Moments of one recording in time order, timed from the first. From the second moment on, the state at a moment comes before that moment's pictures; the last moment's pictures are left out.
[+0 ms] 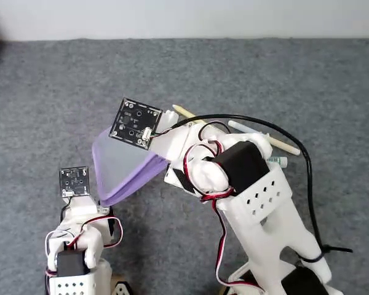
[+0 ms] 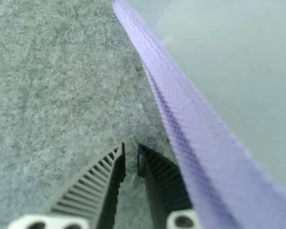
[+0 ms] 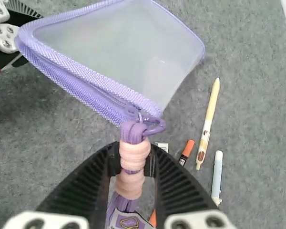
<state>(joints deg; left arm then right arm) -9.4 -103.4 96.7 72.0 7.2 -39.6 -22.7 -7.6 95.2 34.3</state>
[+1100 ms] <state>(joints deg) -26.0 -103.4 71.8 64.2 1.5 -43.4 -19.4 -22.0 99.4 40.2</state>
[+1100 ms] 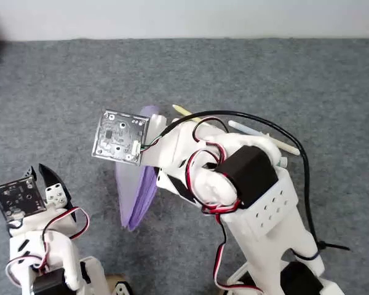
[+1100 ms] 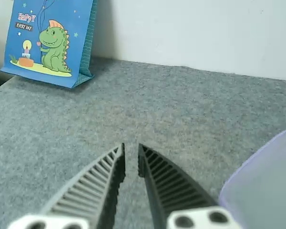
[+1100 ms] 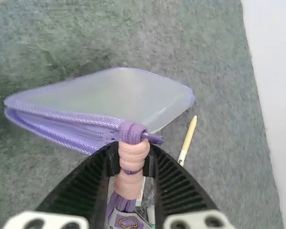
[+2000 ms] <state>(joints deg) 16.5 -103.5 82.5 51.0 5.2 -47.9 -19.3 -22.0 92.7 36.0</state>
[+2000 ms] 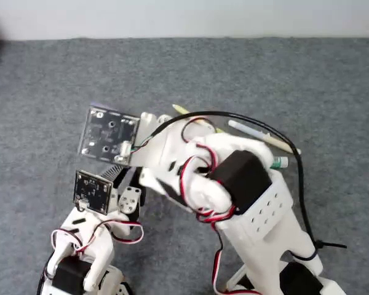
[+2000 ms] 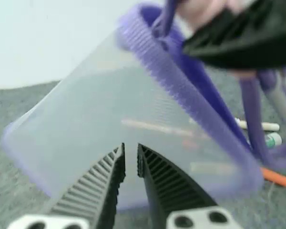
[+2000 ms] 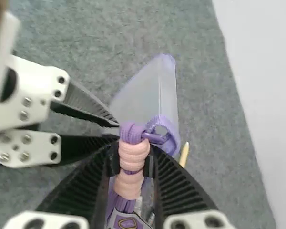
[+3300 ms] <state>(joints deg) 5.5 -103.7 44.4 86.4 10.2 -52.0 -14.7 -22.0 100.0 31.8</state>
